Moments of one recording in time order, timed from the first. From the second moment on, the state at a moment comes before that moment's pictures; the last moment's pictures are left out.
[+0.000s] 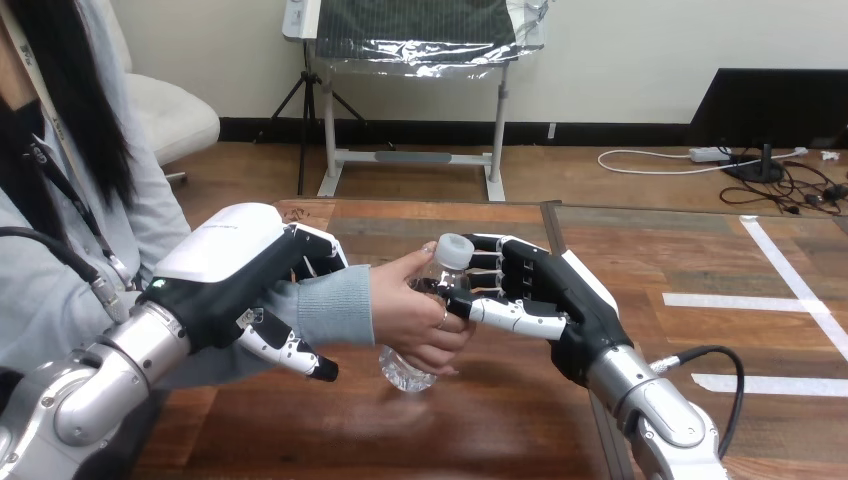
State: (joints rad) left arm -0.27 0.67 -0.17 0.35 0.48 -0.57 -0.14; right arm -0.50 -0.11 -0.09 1.07 0.01 -0.54 0.40
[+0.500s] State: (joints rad) left arm -0.26 0.67 -0.17 0.31 0.48 -0.57 -0.14; right arm -0.50 -0.12 -0.07 1.07 -0.03 -0.54 0.36
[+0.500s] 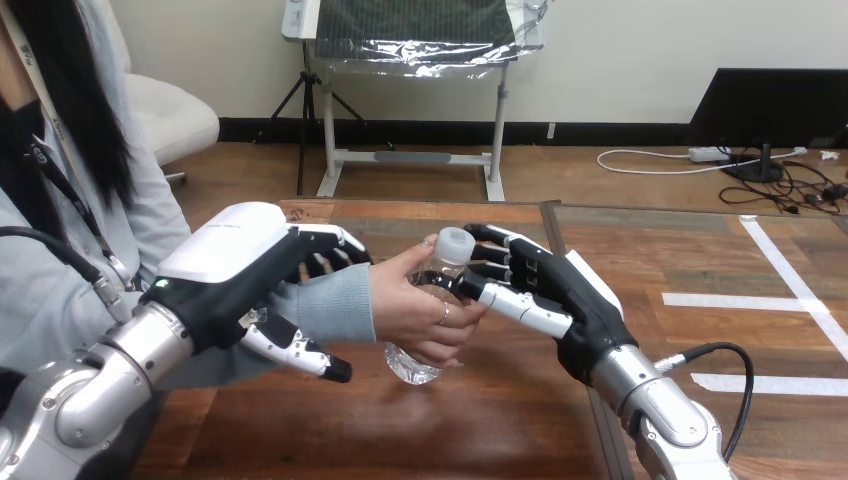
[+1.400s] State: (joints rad) left arm -0.20 0.67 -0.16 0.22 0.47 -0.54 -0.15; right arm -0.50 -0.13 -0.08 1.07 -0.03 -0.55 0.37
